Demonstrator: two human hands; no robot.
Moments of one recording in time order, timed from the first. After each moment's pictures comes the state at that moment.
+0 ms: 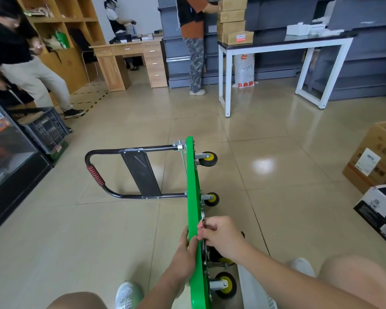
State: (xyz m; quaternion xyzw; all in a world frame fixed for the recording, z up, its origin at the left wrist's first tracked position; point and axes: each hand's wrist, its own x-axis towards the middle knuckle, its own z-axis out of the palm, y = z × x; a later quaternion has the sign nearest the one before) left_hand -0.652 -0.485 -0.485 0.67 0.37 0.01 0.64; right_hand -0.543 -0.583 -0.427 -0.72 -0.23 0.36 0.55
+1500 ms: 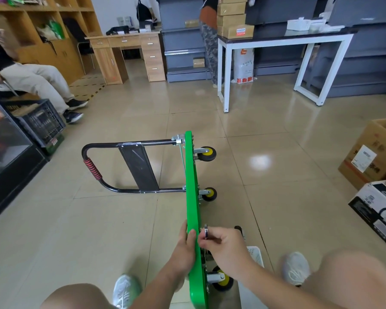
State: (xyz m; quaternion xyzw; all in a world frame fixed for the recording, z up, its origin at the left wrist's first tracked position) left_hand -0.652 -0.479 -0.508 0.66 0.34 0.02 0.67; right_hand -0.586 -0.613 -0.417 -0.71 -0.25 0.29 0.59
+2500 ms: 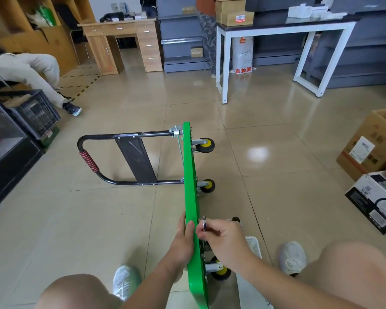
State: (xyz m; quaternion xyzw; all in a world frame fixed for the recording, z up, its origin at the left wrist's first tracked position) left_hand -0.653 -0.479 -0.516 0.64 0.35 0.02 0.68; right_hand -0.589 -0.615 -0.418 -0.72 -0.27 0.27 0.58
